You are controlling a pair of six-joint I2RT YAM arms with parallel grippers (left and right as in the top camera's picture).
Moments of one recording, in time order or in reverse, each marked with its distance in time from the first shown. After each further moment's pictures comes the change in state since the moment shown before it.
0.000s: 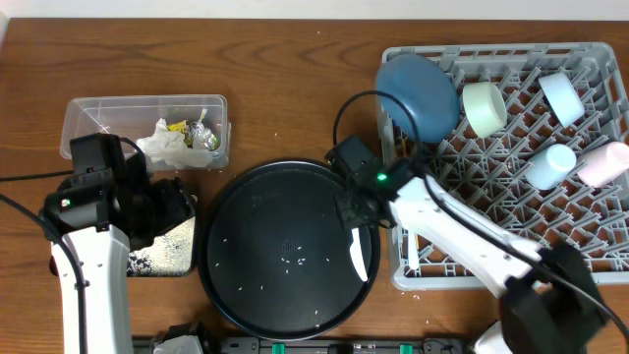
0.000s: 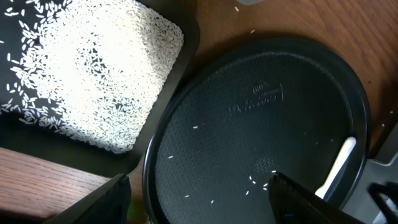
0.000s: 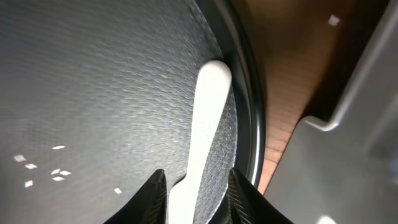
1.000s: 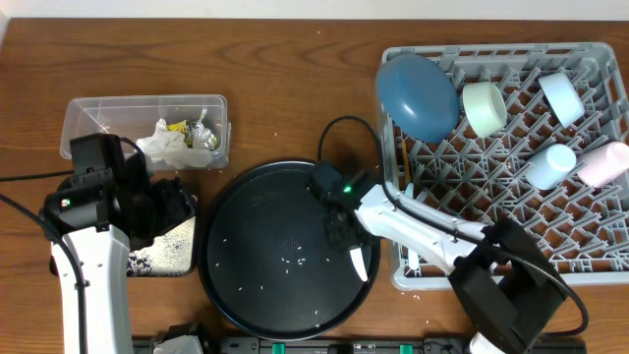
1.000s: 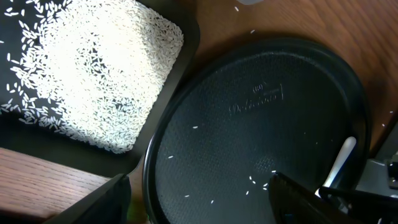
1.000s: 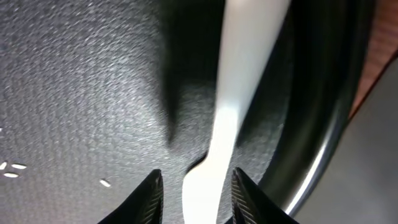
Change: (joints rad) left arm 0.000 0.000 0.000 0.000 0.000 0.000; right arm 0.106 0.129 -0.001 -0.064 -0.004 0.145
